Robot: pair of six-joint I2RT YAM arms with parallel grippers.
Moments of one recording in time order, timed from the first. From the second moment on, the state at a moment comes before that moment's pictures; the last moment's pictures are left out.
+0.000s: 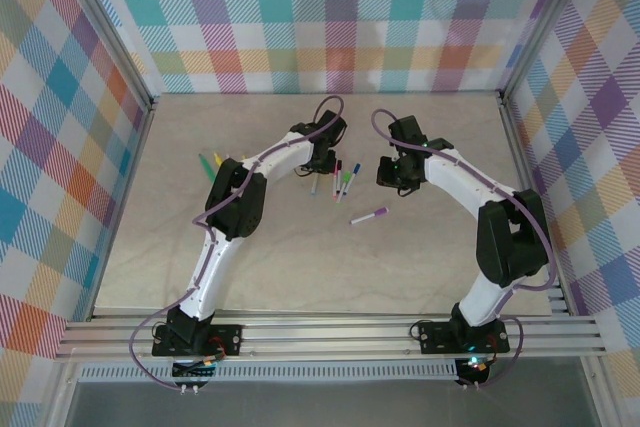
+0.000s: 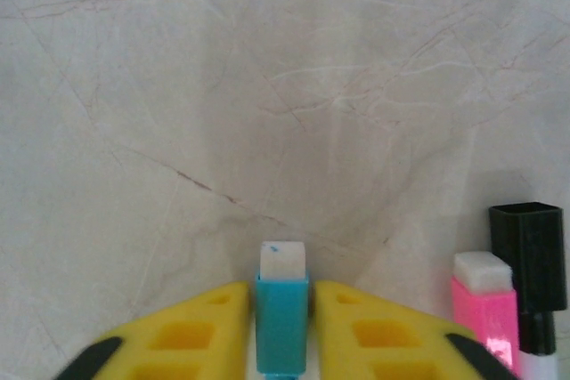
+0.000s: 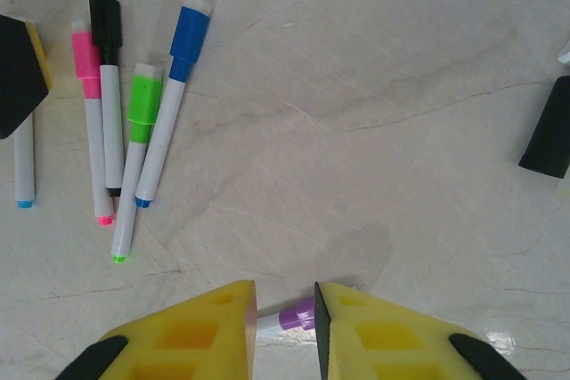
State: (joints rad) left arm -0.57 2.42 2.04 -0.82 -0.21 -0.39; right arm 0.37 1.70 1.25 -0.68 -0.08 0.47
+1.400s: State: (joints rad) left arm -0.57 2.12 1.59 -0.74 0.00 -0.34; right arm 0.38 1.79 1.28 -0.60 -0.24 0.53
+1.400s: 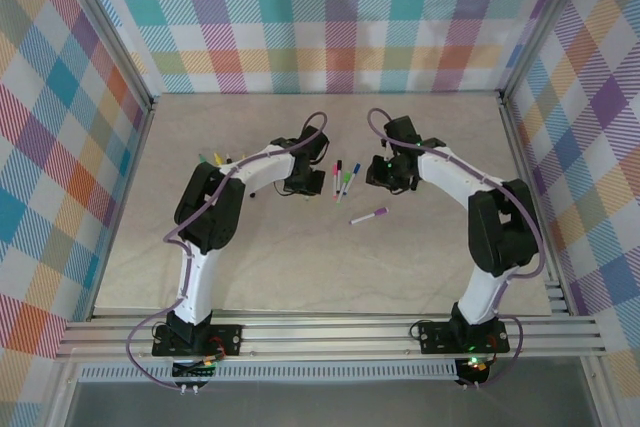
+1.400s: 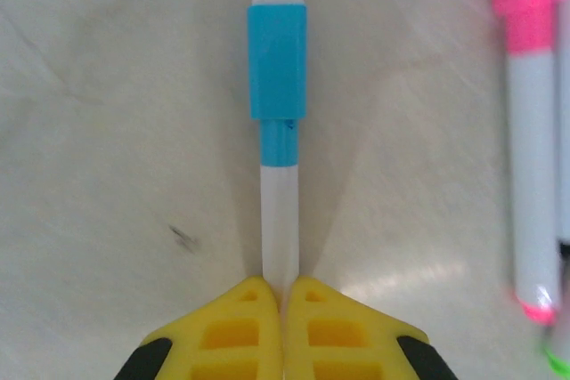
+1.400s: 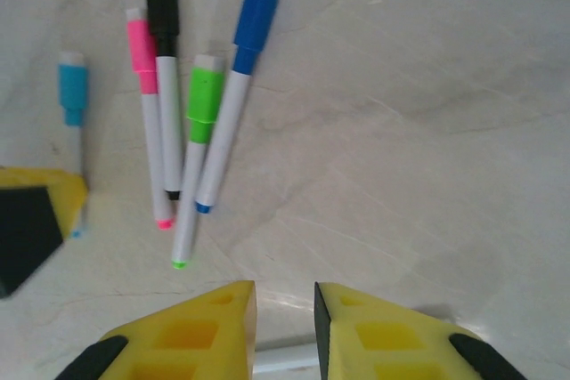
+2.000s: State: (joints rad) left arm -0.57 1.88 1.44 -0.65 0.34 -0.33; right arm 0.40 1.89 1.29 -0.30 -0.61 0.73
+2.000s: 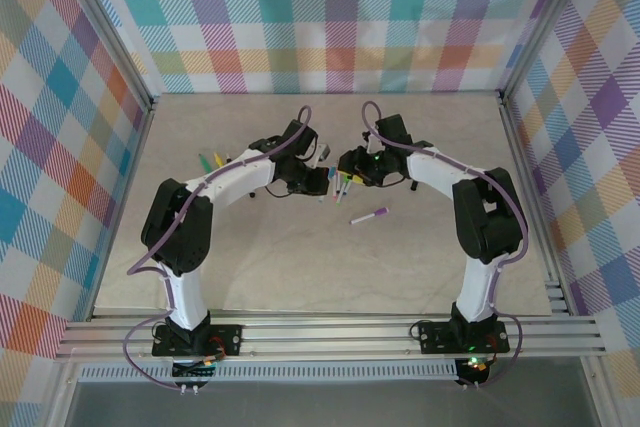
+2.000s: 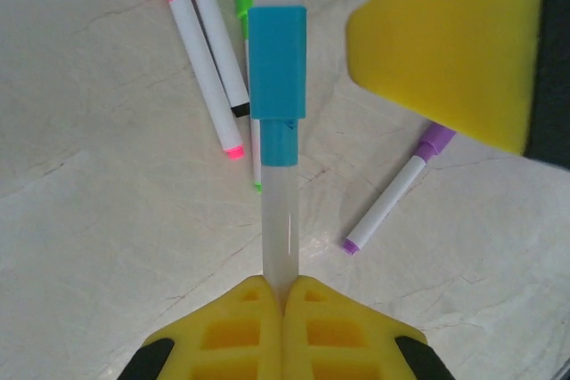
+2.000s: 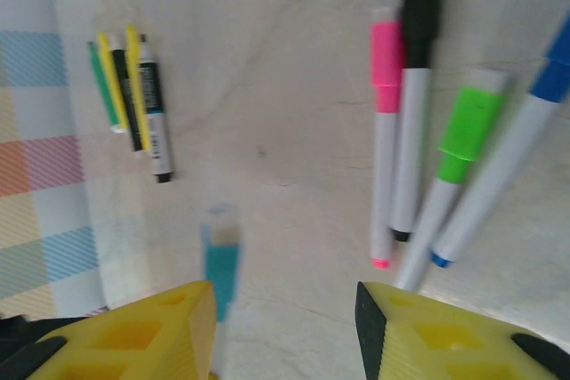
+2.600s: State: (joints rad) left arm -0.59 1.87 1.43 -0.65 0.37 -0.34; right arm 0.44 1.93 1.28 -0.23 -0.66 0.79
